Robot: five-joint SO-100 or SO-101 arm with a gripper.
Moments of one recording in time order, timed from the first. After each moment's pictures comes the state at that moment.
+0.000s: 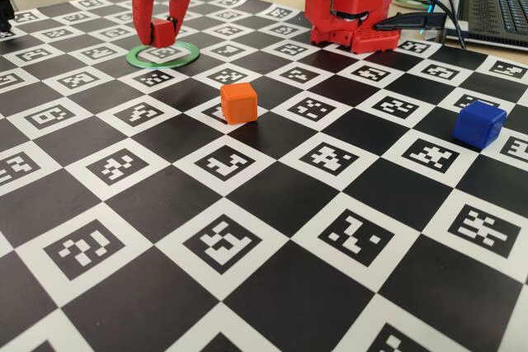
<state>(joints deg) 39.5 88.2 113.2 52.3 -43.5</state>
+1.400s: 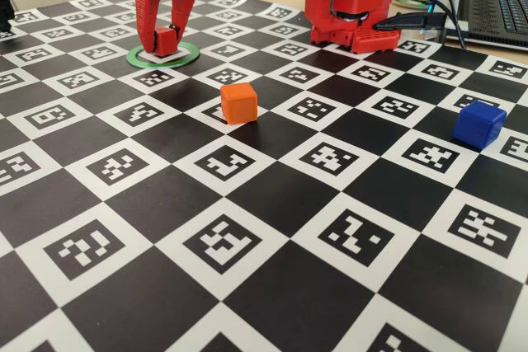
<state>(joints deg) 40.5 86.9 115.5 49.0 -45.7</state>
